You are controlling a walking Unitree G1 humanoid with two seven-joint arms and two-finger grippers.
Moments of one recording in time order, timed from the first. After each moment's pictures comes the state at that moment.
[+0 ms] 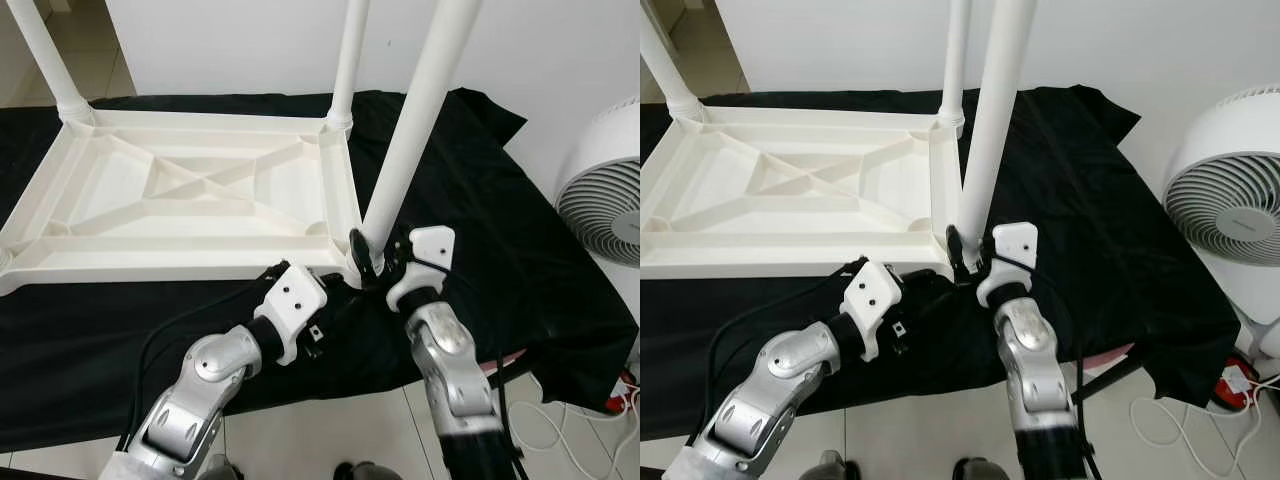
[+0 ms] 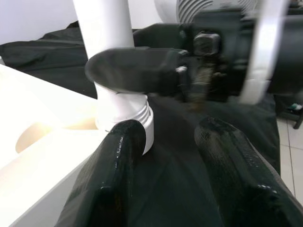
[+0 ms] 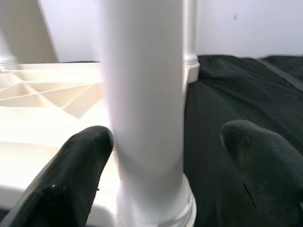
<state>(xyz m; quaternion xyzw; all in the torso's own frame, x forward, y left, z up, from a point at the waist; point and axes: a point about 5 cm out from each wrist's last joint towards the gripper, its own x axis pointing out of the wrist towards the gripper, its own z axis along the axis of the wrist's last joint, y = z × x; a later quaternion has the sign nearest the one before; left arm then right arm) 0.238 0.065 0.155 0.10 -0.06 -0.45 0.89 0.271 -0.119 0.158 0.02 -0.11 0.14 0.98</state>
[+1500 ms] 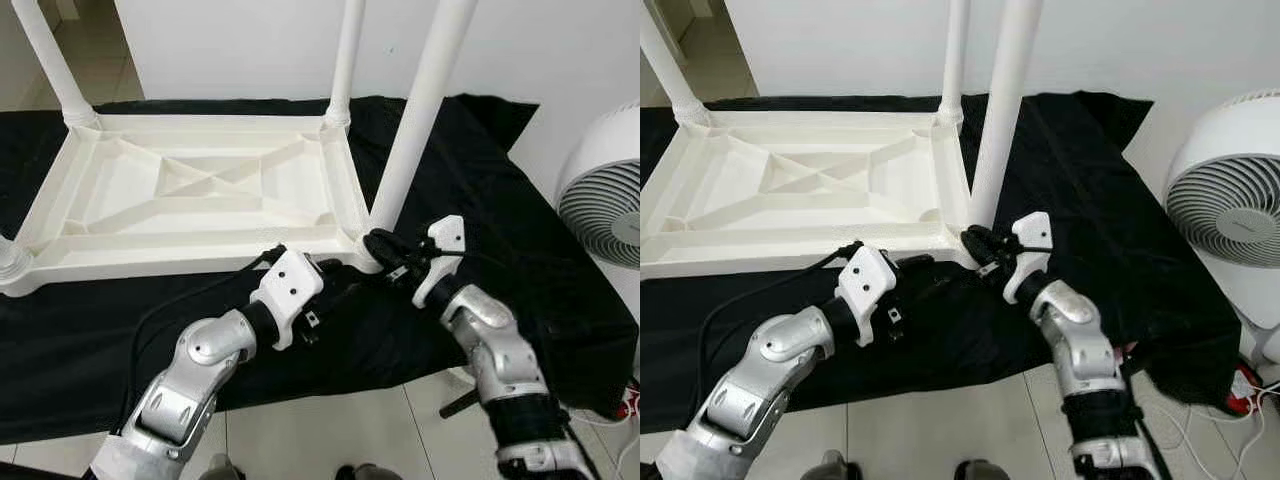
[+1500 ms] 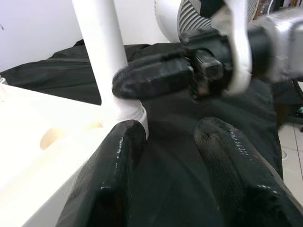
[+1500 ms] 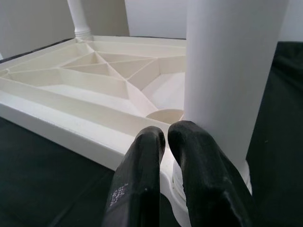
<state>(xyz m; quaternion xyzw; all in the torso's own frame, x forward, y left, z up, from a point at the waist) 0.247 0.066 0.170 0.11 -0.08 -0.45 0.88 0.322 -0.156 0.161 -0.02 -0.05 0.32 0.95</state>
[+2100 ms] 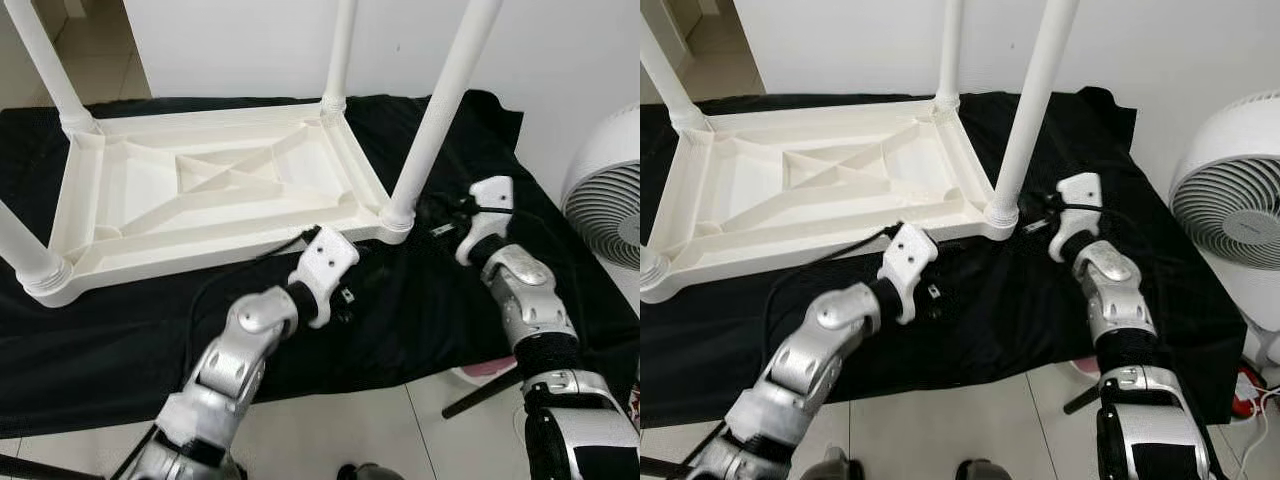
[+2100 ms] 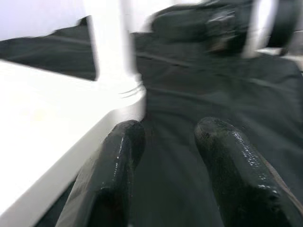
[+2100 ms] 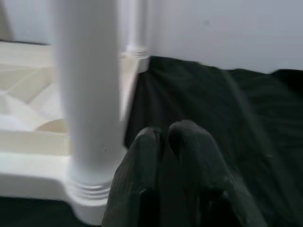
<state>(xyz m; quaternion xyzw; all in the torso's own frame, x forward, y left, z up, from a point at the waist) 0.290 0.039 0.165 0.06 -0.04 -0.44 0.90 0.358 -0.214 0.181 -0.07 -0.08 0.15 0.98</state>
